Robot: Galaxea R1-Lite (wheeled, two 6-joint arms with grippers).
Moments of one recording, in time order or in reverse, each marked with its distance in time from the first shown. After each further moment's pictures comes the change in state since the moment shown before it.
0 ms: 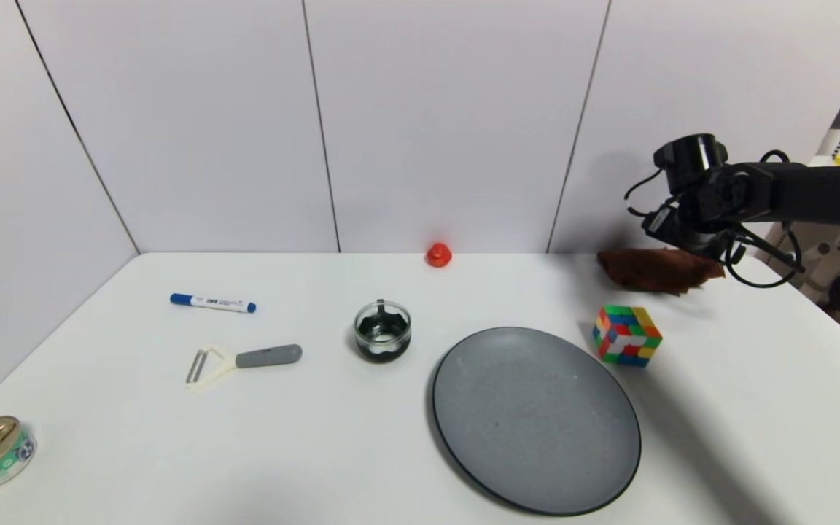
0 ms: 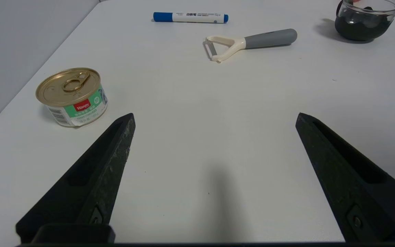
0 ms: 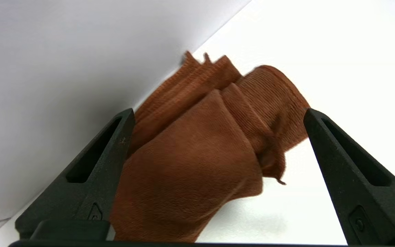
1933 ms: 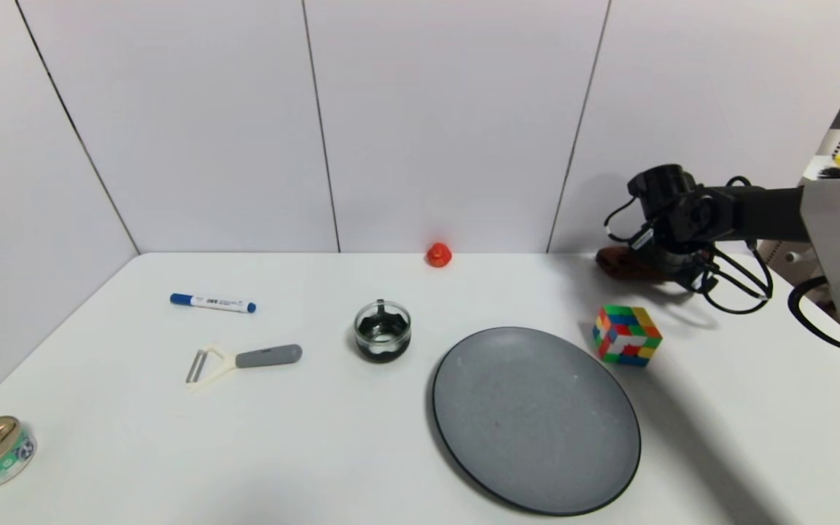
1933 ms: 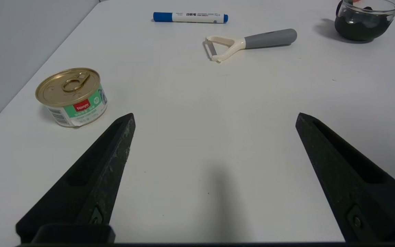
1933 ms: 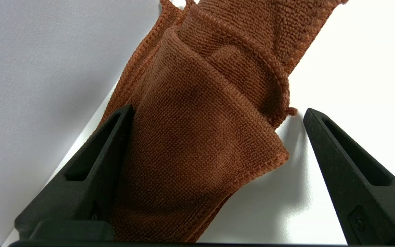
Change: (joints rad) left arm 0.000 0.000 0.000 0.000 0.000 0.000; right arm 0.026 0.089 -0.016 0.039 0.008 0.258
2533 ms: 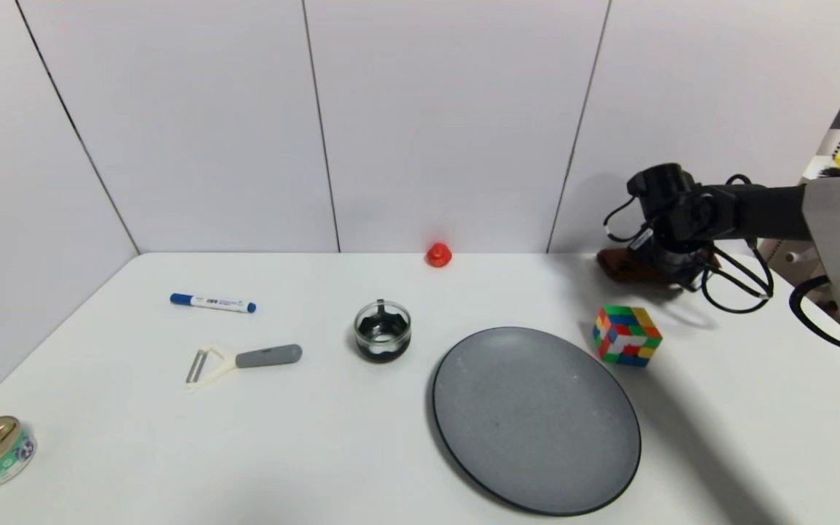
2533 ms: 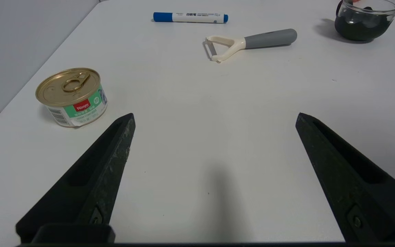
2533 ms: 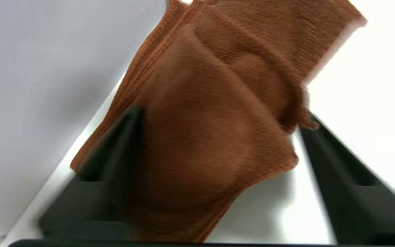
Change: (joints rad) left arm 0.000 0.000 0.000 0.000 0.000 0.000; right arm 0.003 -0.007 0.002 0.017 0.005 -0.006
